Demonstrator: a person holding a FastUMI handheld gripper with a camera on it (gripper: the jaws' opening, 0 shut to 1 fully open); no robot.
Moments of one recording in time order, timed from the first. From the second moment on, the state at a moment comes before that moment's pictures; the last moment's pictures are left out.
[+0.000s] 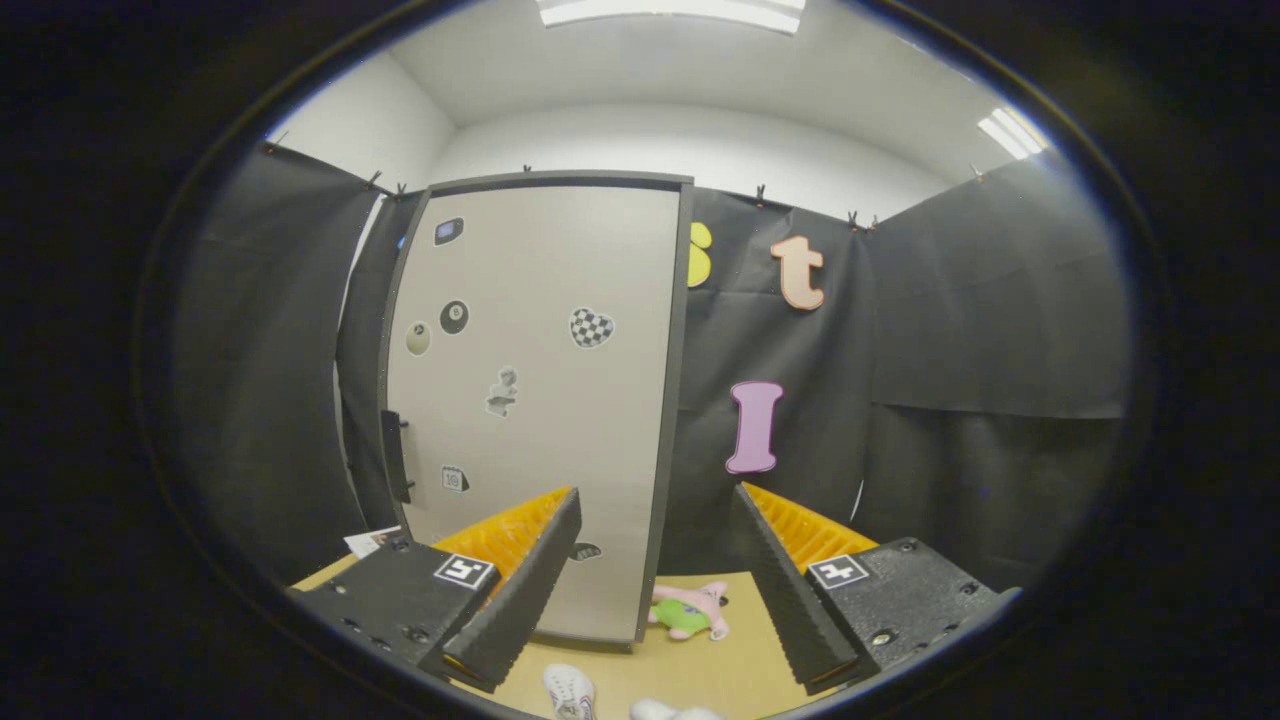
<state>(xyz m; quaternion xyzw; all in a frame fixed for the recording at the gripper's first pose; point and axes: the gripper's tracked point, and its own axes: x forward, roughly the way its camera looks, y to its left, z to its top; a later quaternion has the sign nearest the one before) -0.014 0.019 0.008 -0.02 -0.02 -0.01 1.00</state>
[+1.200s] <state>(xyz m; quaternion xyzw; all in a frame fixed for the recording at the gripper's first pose) 0.104 0.302 -0.057 0.00 0.01 0.12 0.99</state>
